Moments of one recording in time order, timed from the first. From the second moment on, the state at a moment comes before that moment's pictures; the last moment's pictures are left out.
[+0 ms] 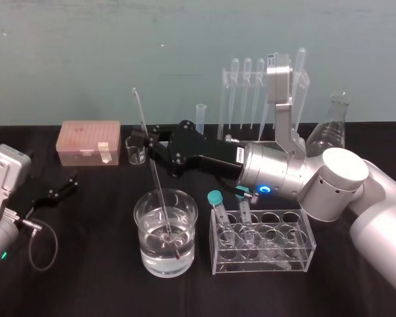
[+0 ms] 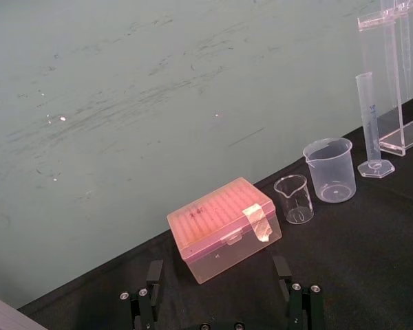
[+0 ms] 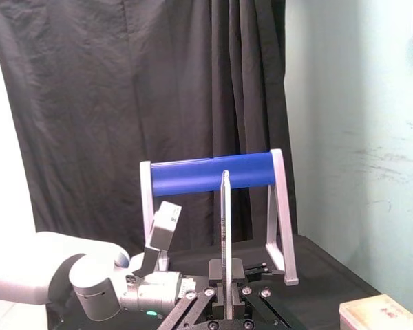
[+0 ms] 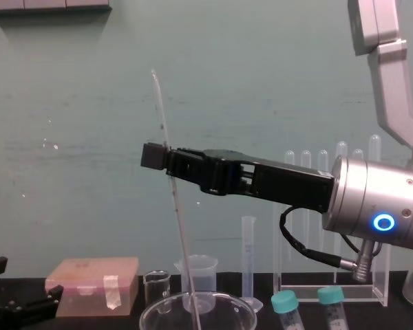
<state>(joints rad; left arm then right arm) -0.20 0.60 0.45 -1.41 -0.25 -0.12 0.03 0.61 0.34 -0.67 -1.25 0.77 -0.08 0.90</state>
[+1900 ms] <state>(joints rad) -0.20 0.60 0.45 -1.41 -0.25 -0.12 0.03 0.60 0.35 -0.68 -1.26 0.77 -0.07 0.90</state>
